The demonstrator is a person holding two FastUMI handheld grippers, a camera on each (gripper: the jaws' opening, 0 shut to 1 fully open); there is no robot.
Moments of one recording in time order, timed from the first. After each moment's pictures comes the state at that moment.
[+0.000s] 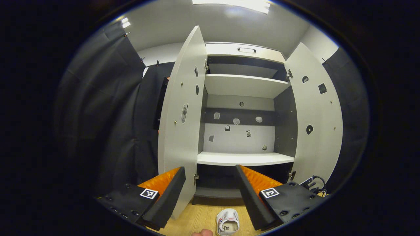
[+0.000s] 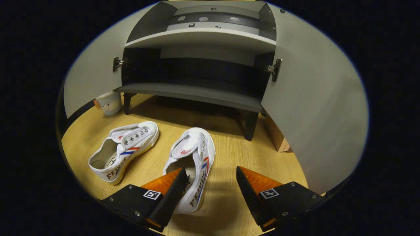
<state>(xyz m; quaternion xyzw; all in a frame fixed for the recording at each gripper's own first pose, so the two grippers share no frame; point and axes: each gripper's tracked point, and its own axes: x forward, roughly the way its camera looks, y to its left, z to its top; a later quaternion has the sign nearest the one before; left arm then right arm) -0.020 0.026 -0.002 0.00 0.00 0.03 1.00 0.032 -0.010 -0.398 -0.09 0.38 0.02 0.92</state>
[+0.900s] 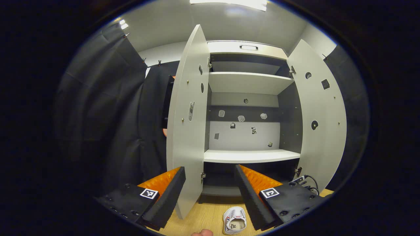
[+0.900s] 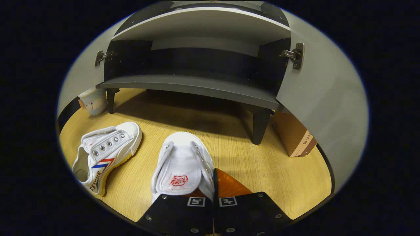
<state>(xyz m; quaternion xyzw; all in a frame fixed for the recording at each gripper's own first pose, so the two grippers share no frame) -0.021 0.039 -0.007 0.01 0.01 0.05 1.00 0.071 -0.012 -0.419 -0.09 0.39 0.00 0.92</state>
